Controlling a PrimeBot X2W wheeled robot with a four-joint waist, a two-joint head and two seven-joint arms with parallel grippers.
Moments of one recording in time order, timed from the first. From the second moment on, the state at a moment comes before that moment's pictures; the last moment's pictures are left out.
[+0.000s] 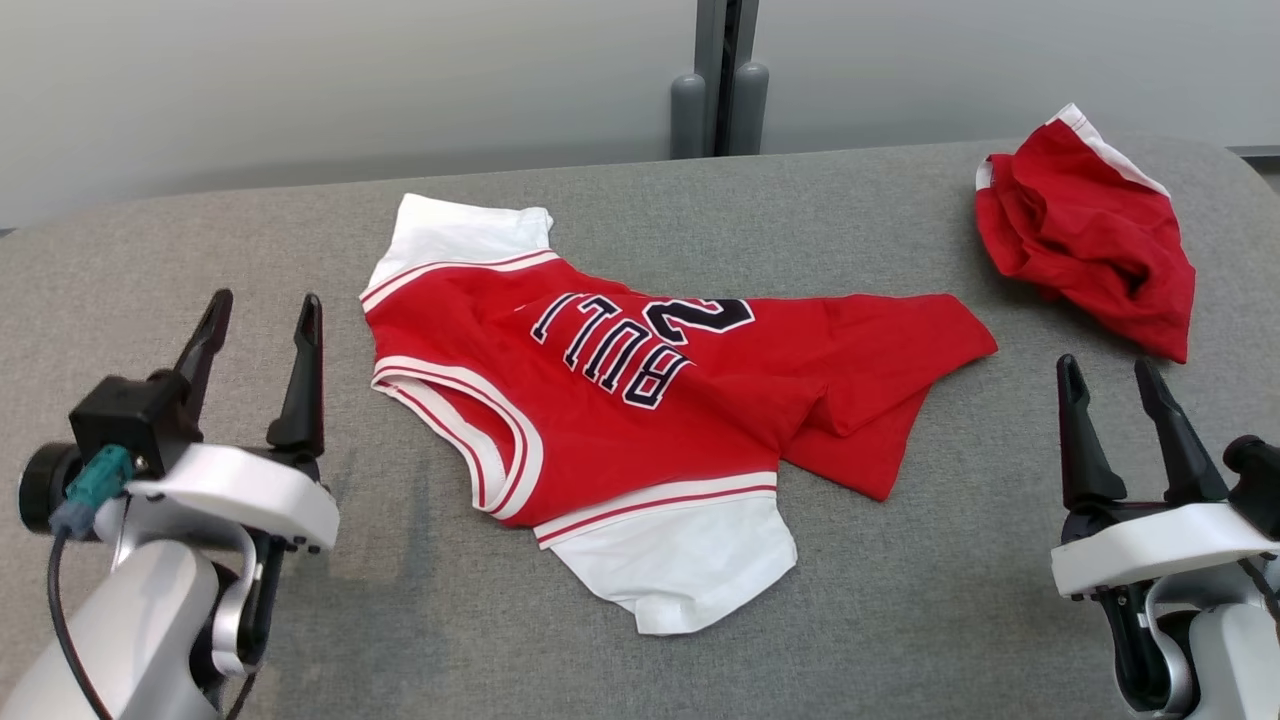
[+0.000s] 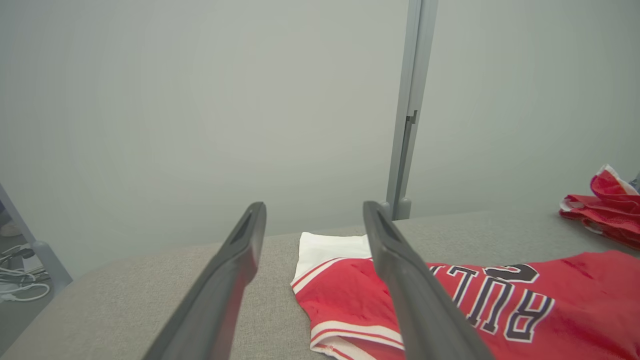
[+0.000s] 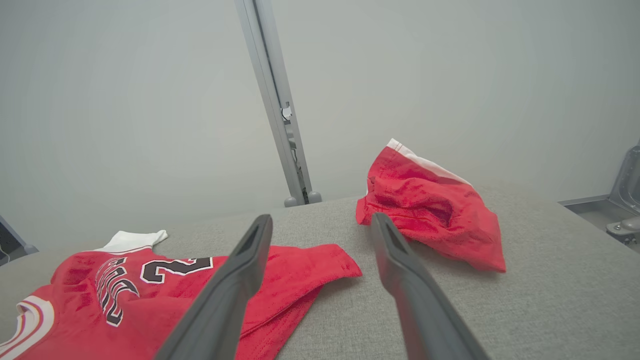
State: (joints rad) left arm -0.43 0.52 -0.56 0.24 -0.73 0.26 -0.26; right arm -0.20 -0.08 -0.04 0.22 0.30 0.13 -0.15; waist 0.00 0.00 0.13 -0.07
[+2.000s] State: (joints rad) left arm -0.18 0.14 -0.62 0.32 -0.50 -0.01 0.18; right arm -0.20 -0.05 -0.08 0.25 0.30 0.13 -0.26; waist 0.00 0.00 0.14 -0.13
